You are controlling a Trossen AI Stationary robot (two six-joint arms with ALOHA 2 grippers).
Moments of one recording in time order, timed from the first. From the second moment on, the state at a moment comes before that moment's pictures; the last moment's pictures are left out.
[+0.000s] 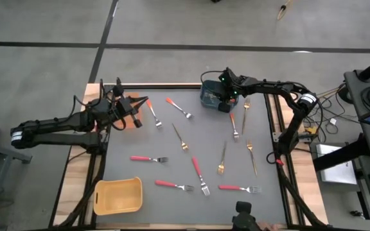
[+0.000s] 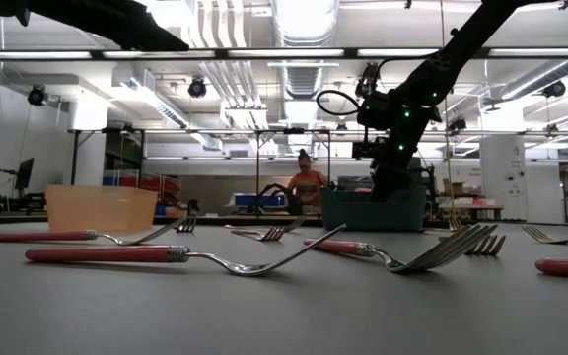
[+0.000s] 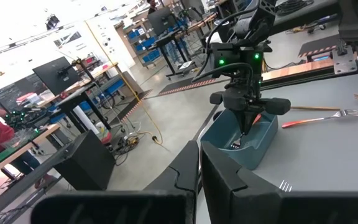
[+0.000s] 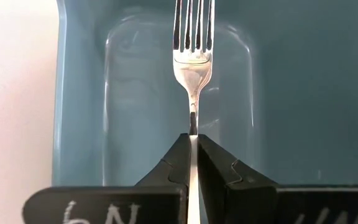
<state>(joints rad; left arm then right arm) 0.22 0.70 0.57 0.07 -0.38 0.44 -0.76 1.75 1.07 -0.35 -0.08 -0.61</state>
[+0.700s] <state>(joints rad) 0.22 0.70 0.57 0.07 -0.38 0.44 -0.76 1.74 1.12 -0.36 -0.08 -0.49</state>
